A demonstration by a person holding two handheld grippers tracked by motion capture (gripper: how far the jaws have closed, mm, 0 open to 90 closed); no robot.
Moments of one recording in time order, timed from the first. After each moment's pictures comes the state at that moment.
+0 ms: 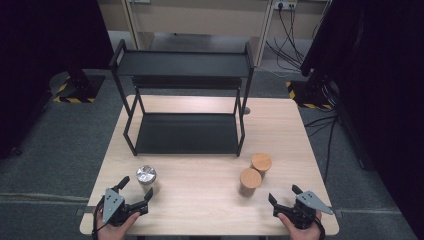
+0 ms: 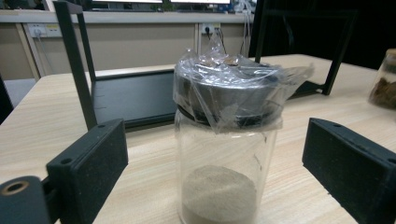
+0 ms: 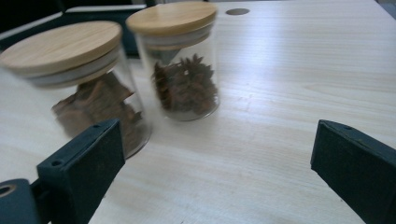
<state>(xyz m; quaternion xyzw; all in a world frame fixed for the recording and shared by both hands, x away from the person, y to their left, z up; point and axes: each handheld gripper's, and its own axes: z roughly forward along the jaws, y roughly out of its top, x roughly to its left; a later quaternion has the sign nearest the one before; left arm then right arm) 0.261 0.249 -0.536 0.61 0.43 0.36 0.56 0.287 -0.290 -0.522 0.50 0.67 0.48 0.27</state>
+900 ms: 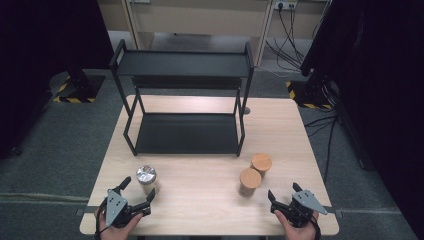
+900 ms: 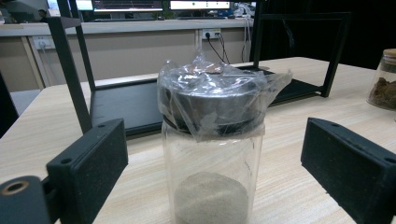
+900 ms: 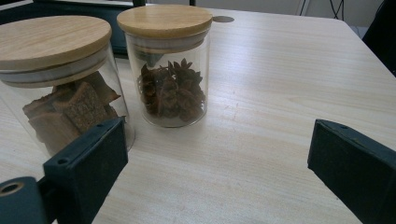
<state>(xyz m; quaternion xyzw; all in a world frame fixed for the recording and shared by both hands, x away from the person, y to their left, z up) 0.261 0.238 -0.534 0.62 0.42 0.38 0.55 0.288 -0.276 -0.522 0.49 0.68 0.44 0.33</state>
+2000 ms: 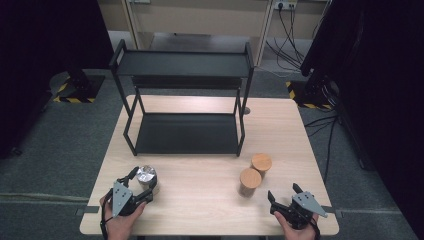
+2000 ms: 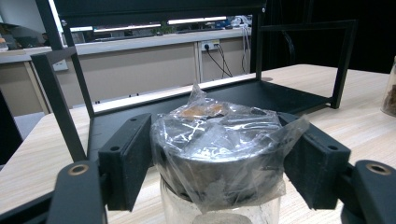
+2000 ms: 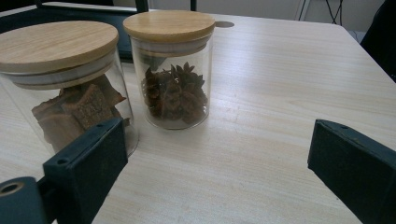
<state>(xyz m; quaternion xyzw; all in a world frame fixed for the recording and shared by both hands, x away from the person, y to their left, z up) 0.287 0.230 -0.527 0.62 0.39 0.40 0.55 0.284 -0.275 -0.522 0.49 0.67 0.45 0.33</state>
